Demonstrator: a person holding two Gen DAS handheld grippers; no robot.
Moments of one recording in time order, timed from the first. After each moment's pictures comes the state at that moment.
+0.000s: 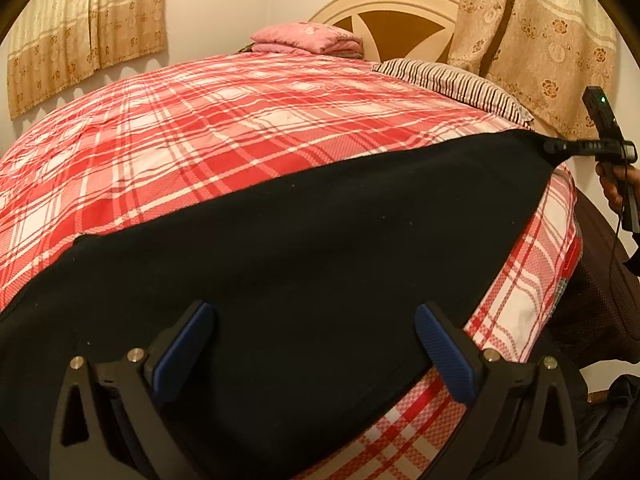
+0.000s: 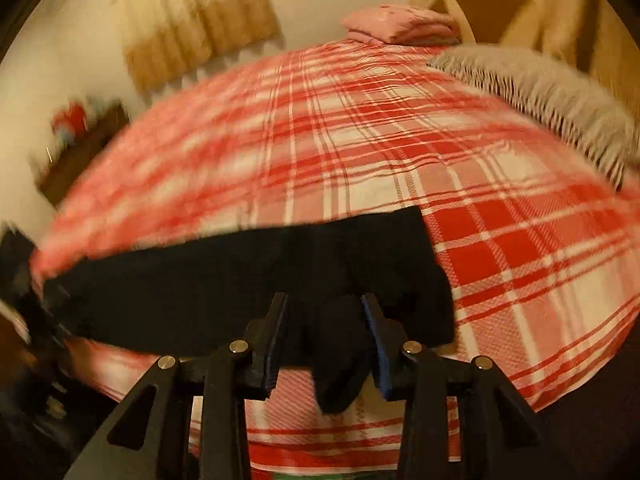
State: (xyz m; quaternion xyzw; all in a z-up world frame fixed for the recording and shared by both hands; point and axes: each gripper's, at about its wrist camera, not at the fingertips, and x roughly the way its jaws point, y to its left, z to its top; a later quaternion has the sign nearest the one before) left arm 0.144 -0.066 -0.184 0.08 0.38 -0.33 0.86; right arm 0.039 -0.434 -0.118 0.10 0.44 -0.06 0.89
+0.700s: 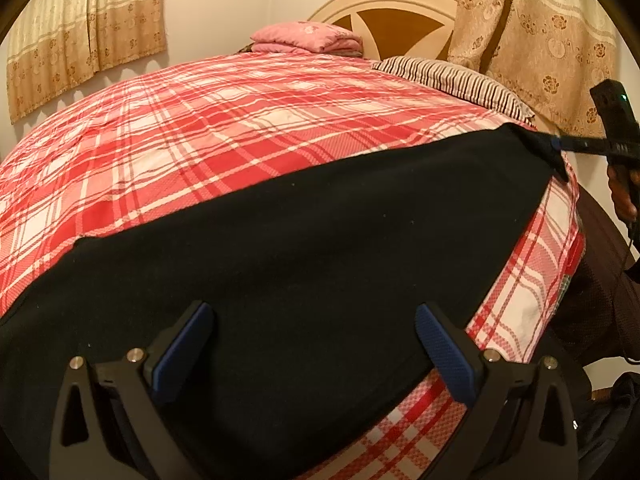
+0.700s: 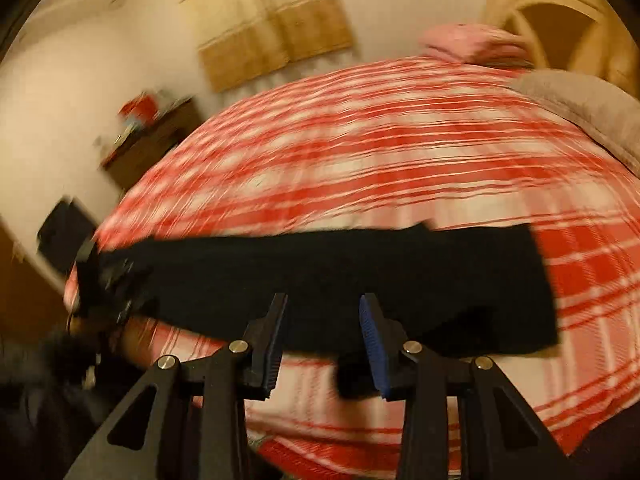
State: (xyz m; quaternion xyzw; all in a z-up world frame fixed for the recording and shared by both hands) left arm 0.143 -0.067 -0.184 0.09 0.38 -0.33 0.86; right arm 0.023 -0.385 -0.110 0.11 0.39 0.09 0.91
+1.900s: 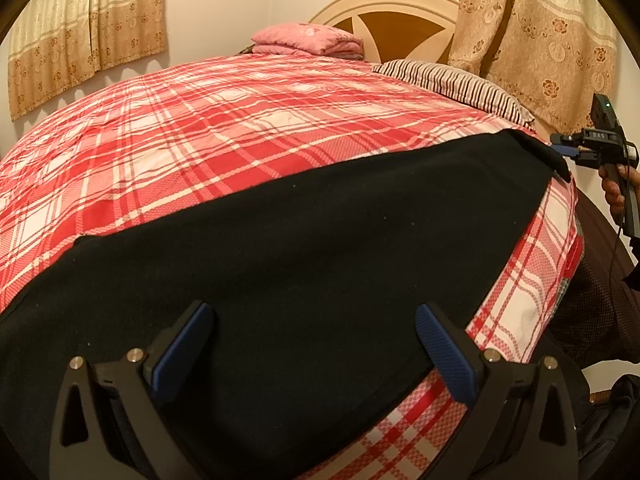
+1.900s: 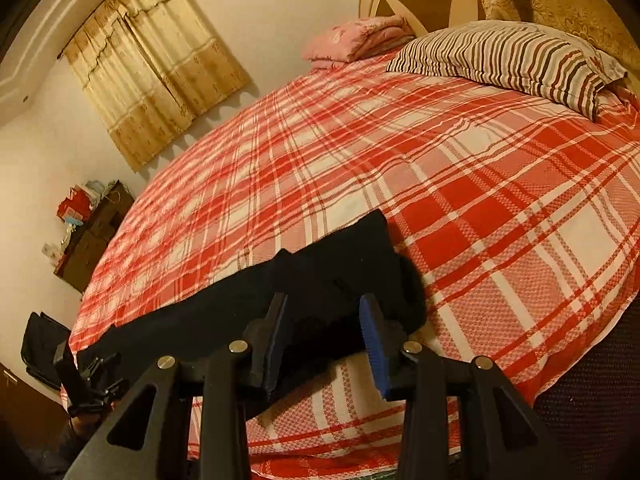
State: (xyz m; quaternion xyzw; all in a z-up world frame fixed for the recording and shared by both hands) left arm 0.144 -0.067 -0.183 0.08 0.38 -0.33 0.86; right arm 0.008 -0.477 -0.120 0.25 0.36 -0.07 0.90
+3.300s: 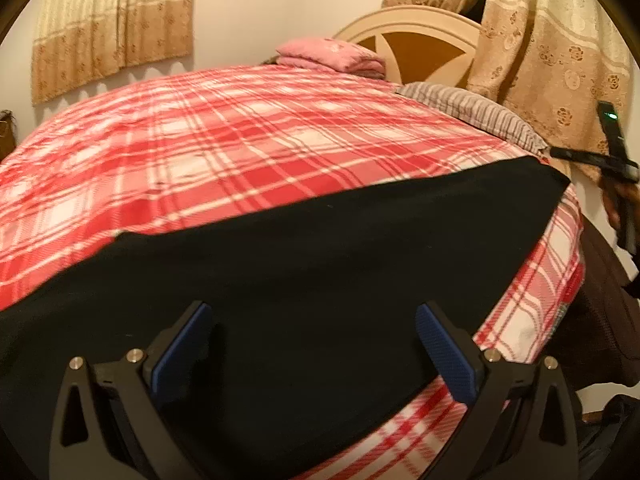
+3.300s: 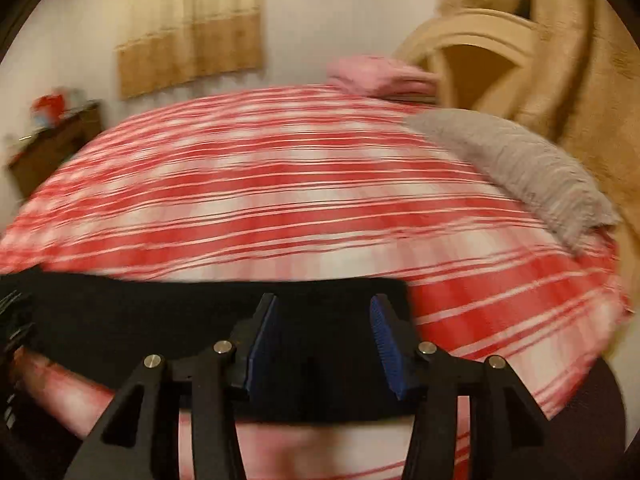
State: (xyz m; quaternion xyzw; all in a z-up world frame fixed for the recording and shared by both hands) left arm 0.144 -0.041 -0.171 0.05 0.36 -0.30 0.88; right arm 0.046 -0.417 -0.089 0.04 0.37 -0.09 0.93
